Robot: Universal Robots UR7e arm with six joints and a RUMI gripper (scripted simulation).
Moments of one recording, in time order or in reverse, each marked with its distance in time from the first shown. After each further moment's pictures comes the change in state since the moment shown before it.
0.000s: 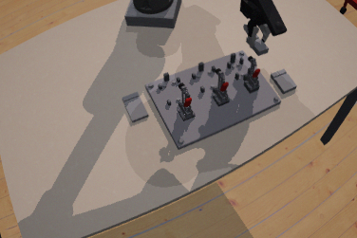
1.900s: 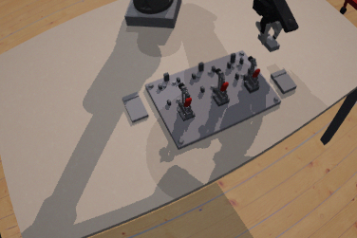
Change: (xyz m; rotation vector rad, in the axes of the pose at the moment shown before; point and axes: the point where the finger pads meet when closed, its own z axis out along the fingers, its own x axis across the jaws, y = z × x) arm -0.049 -0.001 0.001 0.000 0.002 0.001
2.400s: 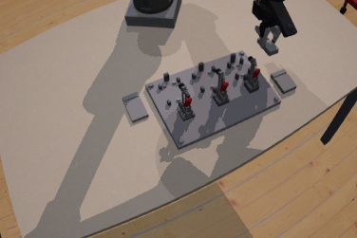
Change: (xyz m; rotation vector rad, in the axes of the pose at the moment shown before) arm 0.000 0.000 0.019 0.000 0.000 0.000
